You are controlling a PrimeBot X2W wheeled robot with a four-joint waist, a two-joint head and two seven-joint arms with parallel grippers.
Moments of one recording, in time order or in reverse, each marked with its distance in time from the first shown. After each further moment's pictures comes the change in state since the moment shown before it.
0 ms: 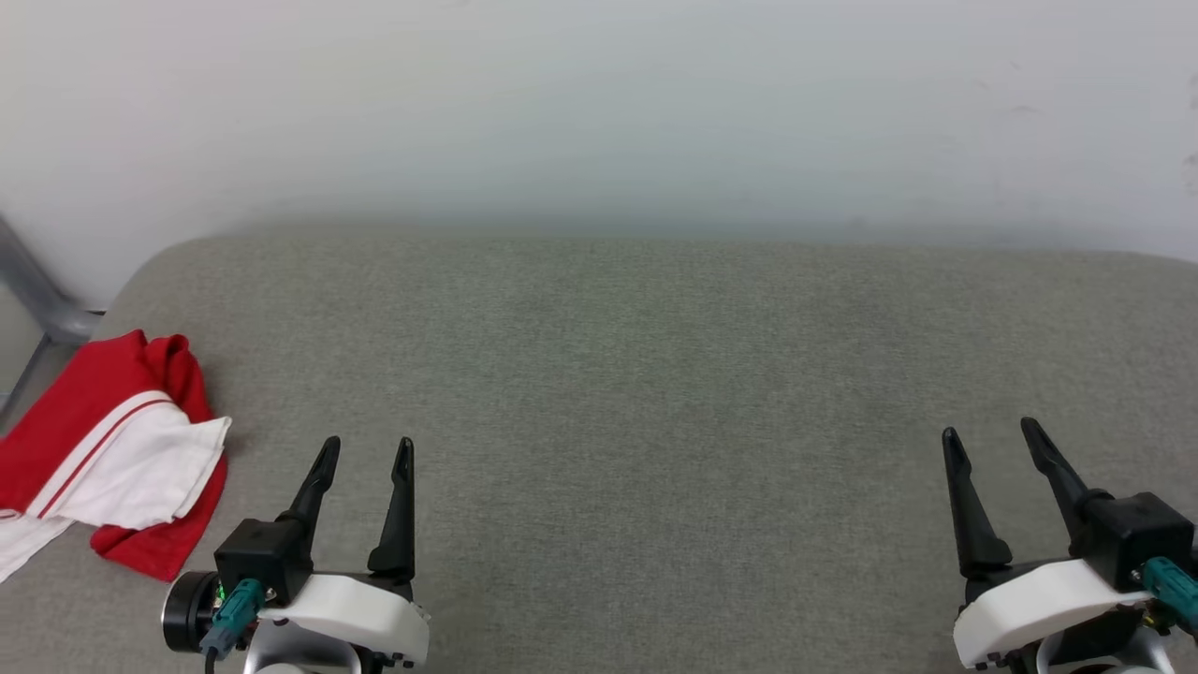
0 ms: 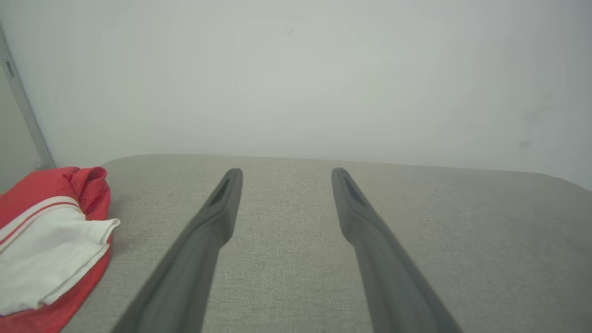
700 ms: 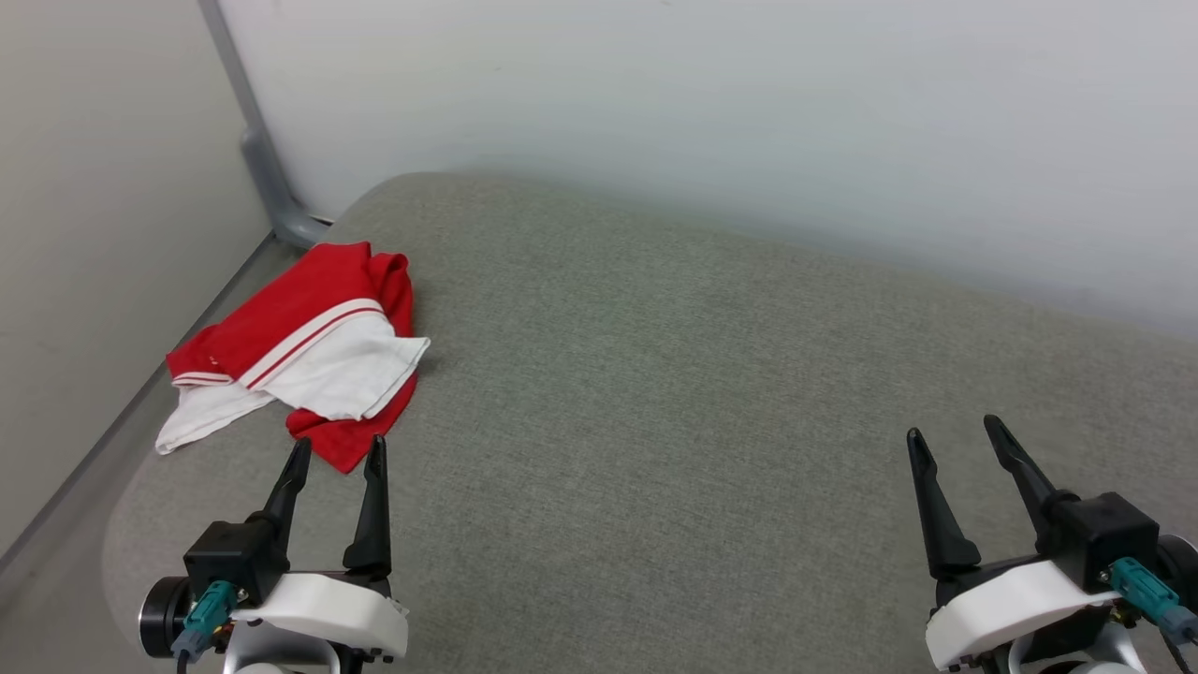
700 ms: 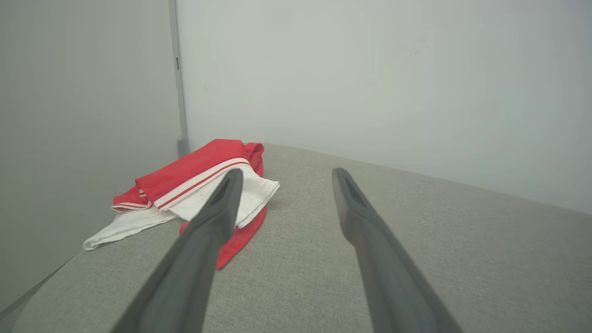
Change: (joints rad) left arm -0.004 -0.006 0.054 0.010 0.002 -0.011 -0.012; right arm -0.009 0.001 0.054 0.018 0.002 0.000 -0.027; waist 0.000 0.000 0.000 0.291
